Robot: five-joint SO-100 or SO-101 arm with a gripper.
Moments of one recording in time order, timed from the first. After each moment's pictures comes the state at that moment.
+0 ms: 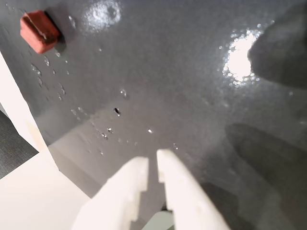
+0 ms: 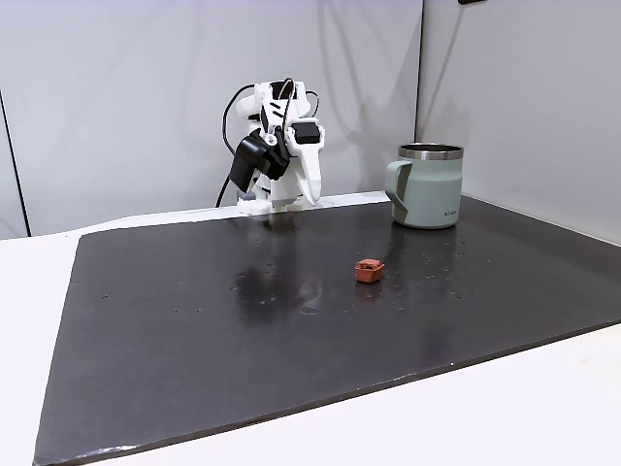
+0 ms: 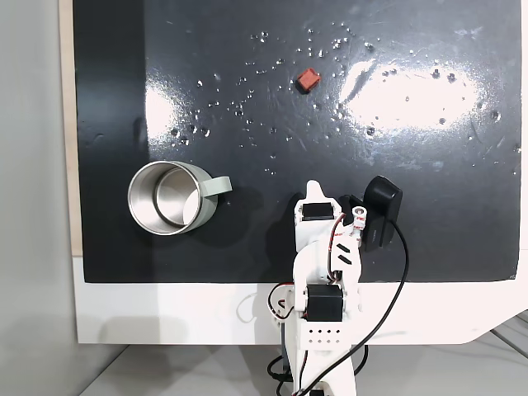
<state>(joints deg) 4.1 181.7 168.9 54.7 -3.3</state>
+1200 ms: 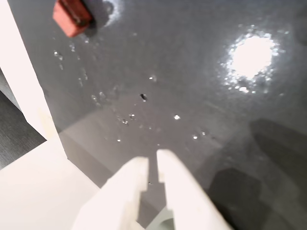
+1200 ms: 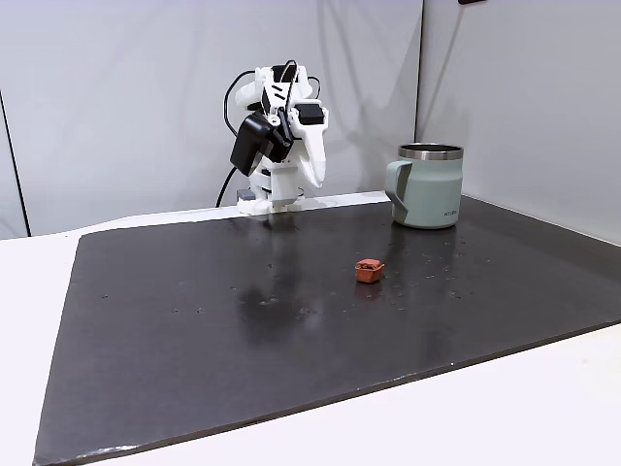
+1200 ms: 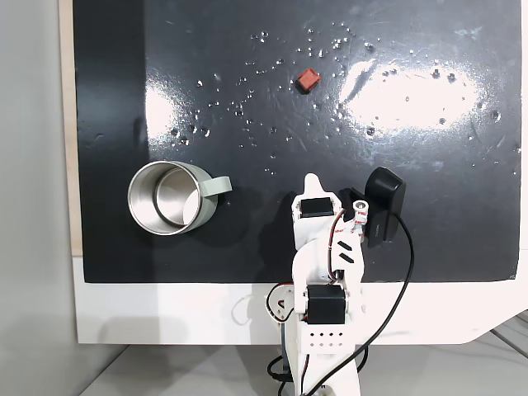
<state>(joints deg) 3.1 171.9 157.5 54.7 -4.5</state>
